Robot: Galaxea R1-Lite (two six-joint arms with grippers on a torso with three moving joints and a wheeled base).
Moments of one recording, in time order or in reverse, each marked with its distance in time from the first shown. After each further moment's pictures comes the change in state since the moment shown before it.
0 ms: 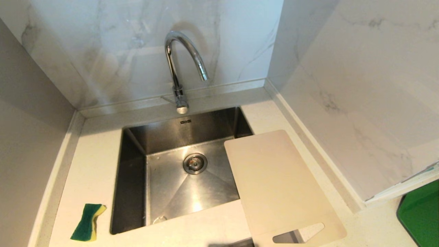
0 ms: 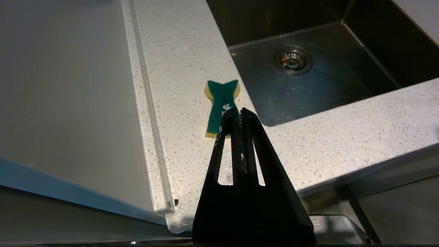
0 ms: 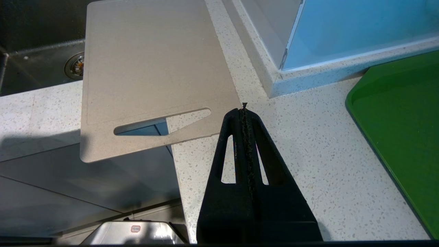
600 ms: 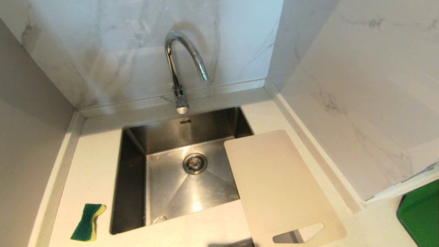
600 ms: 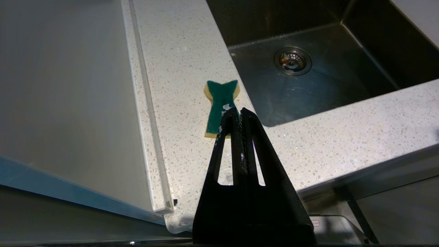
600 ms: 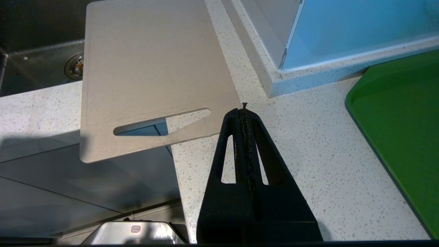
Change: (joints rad) left arm 0.000 0.000 0.000 -0.001 0.000 -0.006; right arm 0.000 0.000 0.000 0.000 0.000 0.002
